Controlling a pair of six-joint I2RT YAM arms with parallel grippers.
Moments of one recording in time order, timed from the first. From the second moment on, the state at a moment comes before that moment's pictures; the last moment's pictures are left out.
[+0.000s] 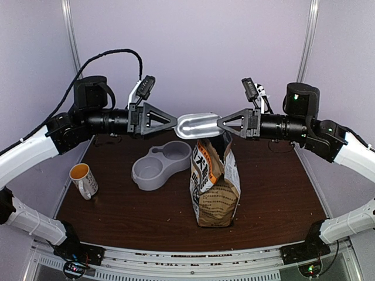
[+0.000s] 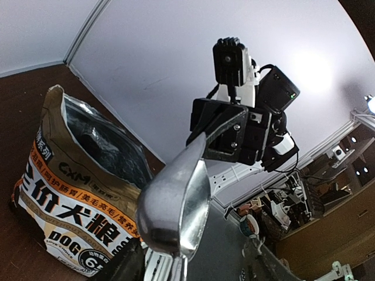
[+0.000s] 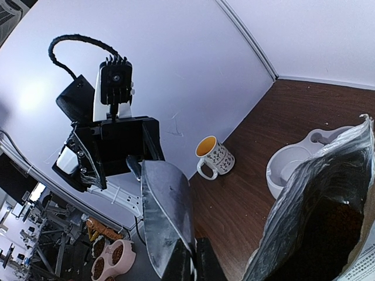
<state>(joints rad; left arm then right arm) -0.82 1.26 1.30 -0.19 0.65 -0.68 0.82 1.15 1.22 -0.20 -0.41 0.64</state>
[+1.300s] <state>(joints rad) -0.82 1.27 1.30 -0.19 0.67 -0.67 0.80 1.16 1.22 -0.22 -0.41 0.68</state>
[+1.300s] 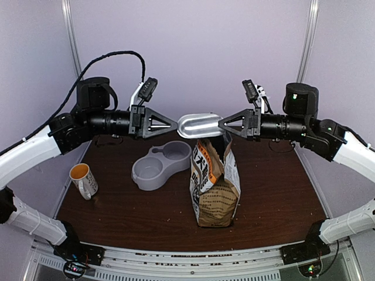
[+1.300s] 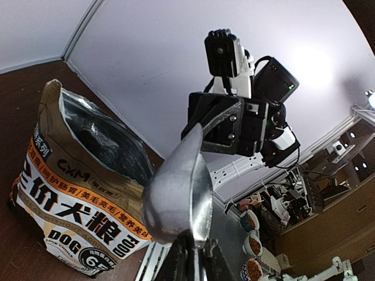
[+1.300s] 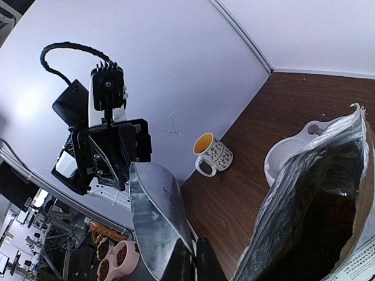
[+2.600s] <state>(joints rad) -0.81 1.12 1.25 -0.32 0.36 -0.66 0.86 1.30 1.52 -0.77 0.09 0.50</state>
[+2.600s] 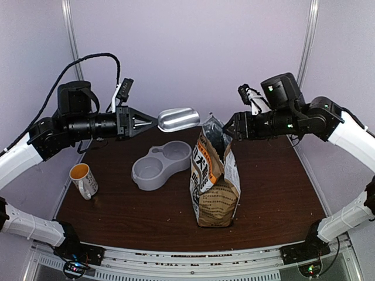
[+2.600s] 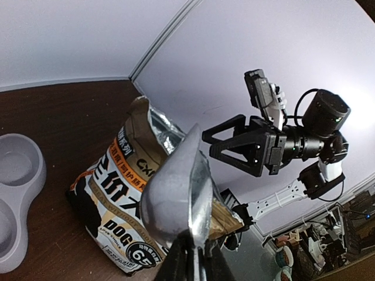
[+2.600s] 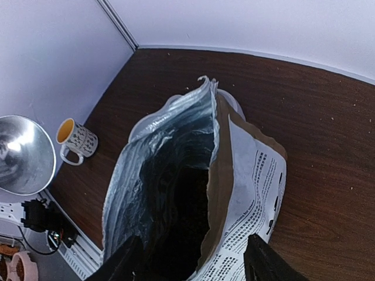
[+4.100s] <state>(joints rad) -0.77 1.05 1.22 -0.39 0.35 -0.62 0.75 1.56 1.83 -1.22 0.41 0.42</state>
